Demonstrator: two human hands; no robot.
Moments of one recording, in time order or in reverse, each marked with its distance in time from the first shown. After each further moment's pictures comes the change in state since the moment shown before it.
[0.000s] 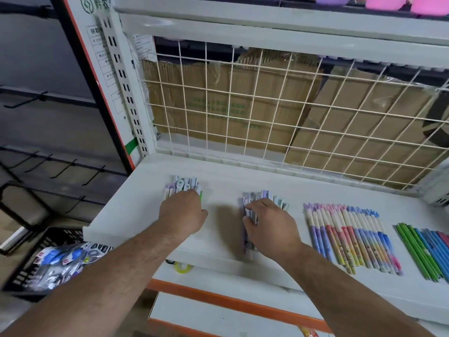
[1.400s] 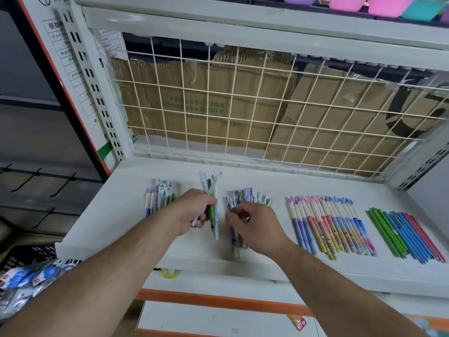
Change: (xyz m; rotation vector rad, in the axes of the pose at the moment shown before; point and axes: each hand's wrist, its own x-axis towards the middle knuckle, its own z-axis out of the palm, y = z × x) left_hand 0.012 0.039 -0.015 -1.189 -0.576 -0.164; right_hand -0.007 -0.003 -0.004 0.479 -0.020 0.148
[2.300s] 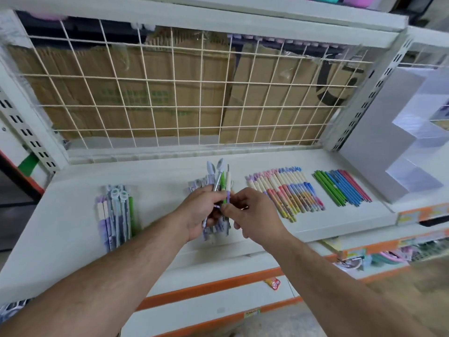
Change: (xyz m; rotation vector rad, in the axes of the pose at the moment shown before) left_hand -0.002 -0.004 0.075 -0.144 -0.335 0.085; right_hand -0.051 0.000 -0.031 0.321 0.228 0.281
